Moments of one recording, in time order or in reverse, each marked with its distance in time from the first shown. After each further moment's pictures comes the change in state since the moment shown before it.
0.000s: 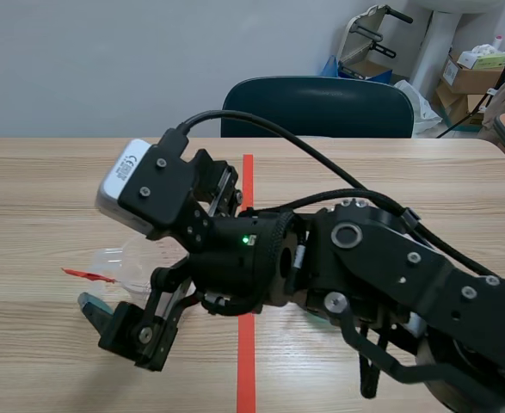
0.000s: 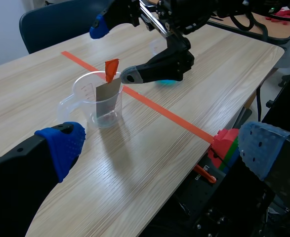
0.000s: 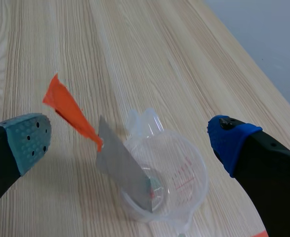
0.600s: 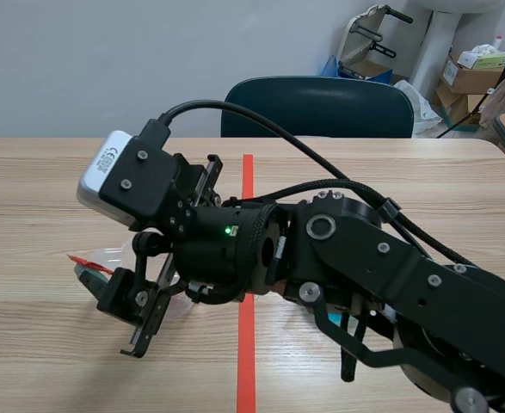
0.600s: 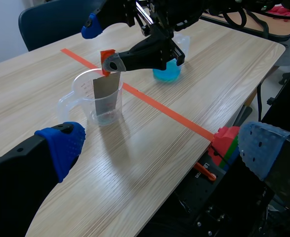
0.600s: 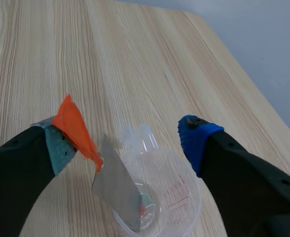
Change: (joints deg) left arm 0.0 0.0 0.0 0.0 0.0 0.0 0.6; right arm 1.5 -2.1 -0.4 -2.2 -2.6 0.0 3.0
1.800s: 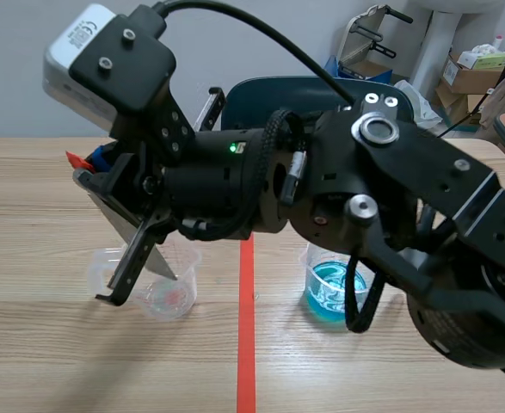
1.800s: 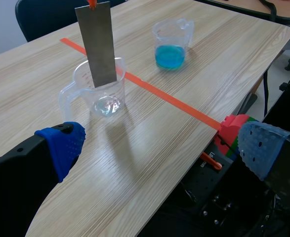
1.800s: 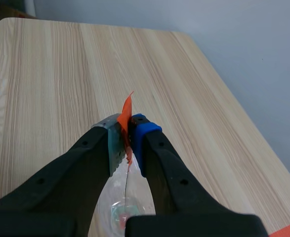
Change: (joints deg) left arm -1.9 0.0 0.0 0.0 0.5 -0.4 3.8; right arm 1.1 0.4 5.3 14.7 11.1 3.9 -16.4
